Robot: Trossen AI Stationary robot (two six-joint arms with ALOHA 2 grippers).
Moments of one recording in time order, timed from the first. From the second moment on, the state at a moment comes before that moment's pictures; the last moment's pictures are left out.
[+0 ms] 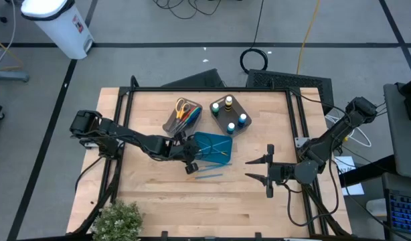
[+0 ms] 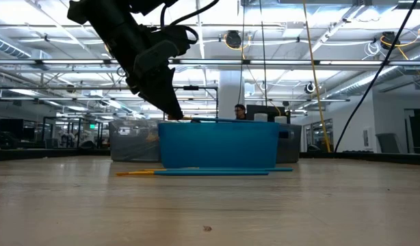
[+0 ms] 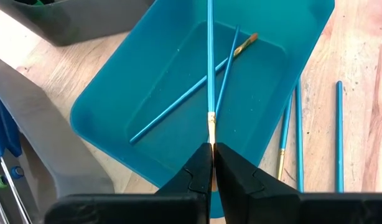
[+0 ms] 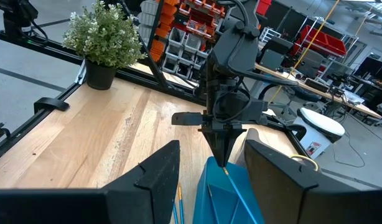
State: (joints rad) left arm -0.17 1.64 0.98 -0.27 -0.37 -0.39; right arm 0.74 1.06 0.63 0.24 0.81 -0.18
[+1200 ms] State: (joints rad) left arm -0.35 1.62 1.01 -0.16 -0.18 -0.34; right arm 0.74 1.06 0.63 0.23 0.81 -0.17
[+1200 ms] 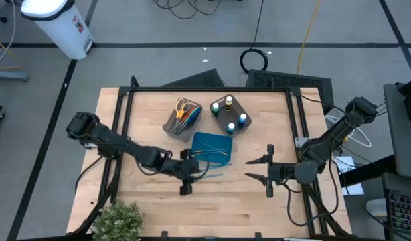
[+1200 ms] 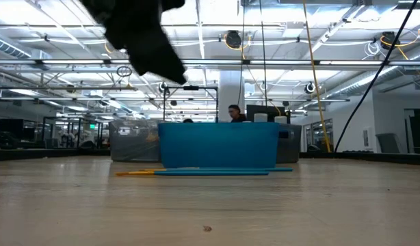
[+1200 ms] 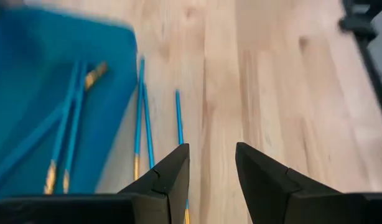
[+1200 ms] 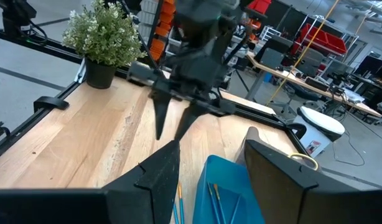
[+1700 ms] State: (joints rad) left arm -0.42 1.68 0.83 -0.14 -0.27 -0.52; right arm 0.74 1.06 0.63 0.24 0.81 -0.17
